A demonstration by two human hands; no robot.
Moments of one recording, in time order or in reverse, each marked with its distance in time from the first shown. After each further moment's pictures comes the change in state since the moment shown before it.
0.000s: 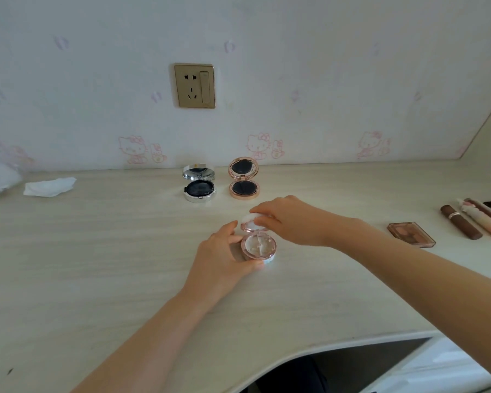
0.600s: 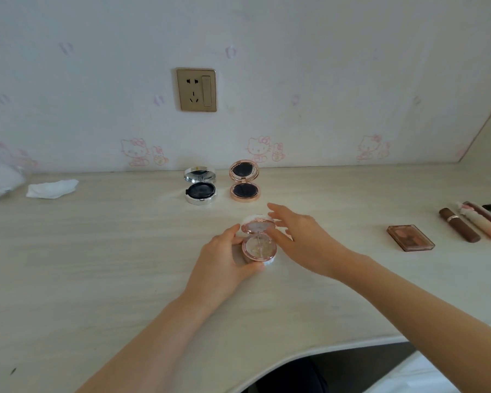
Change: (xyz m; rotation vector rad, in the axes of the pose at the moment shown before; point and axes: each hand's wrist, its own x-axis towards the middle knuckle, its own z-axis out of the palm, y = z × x) left_hand -0.004 0.008 -0.002 0.051 -0.007 0.054; right_hand -0.022 0.014 0.036 0.332 0.243 0.116
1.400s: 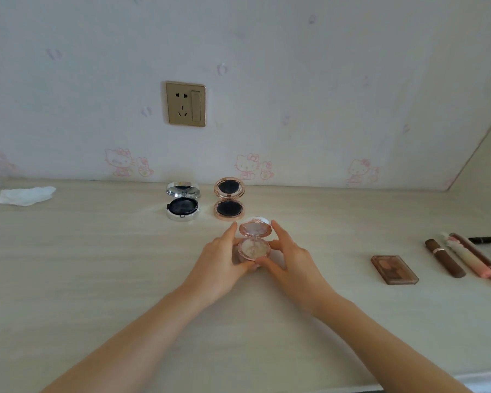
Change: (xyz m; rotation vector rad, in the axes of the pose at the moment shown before) left_hand 0.051 0.016 0.030 -0.012 -0.038 0.069; right_hand 0.003 0.045 0.010 0.111 0.157 0.006
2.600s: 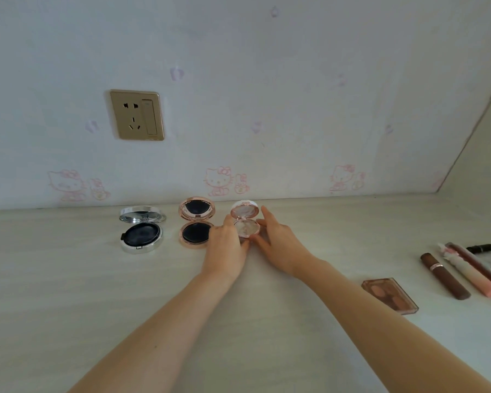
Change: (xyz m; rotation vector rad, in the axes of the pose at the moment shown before) left_hand 0.113 0.013 0.066 0.169 0.191 -0.052; right_hand 0.108 0.070 -0.026 -0.088 -0.033 0.037
